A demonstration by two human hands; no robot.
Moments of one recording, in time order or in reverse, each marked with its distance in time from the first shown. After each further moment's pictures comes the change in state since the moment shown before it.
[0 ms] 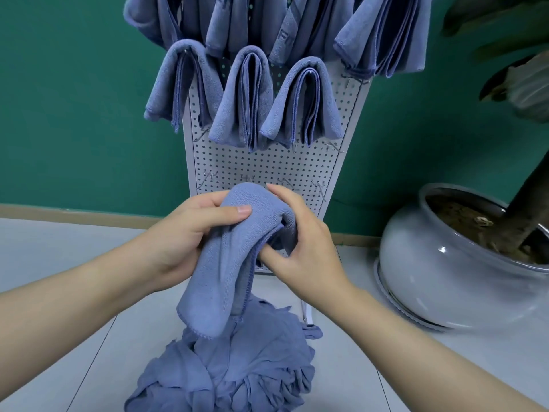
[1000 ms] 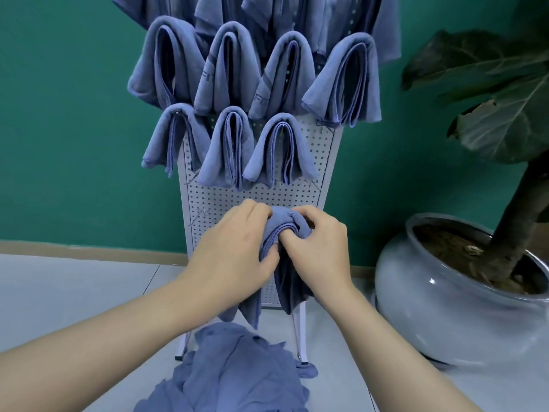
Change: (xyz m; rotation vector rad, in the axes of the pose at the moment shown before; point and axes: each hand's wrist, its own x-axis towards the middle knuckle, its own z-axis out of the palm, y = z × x) left_hand 0.037 -0.004 0.069 1.454 0.425 0.609; right_hand 0.037 -0.002 -0.053 -0.051 0.290 0.260
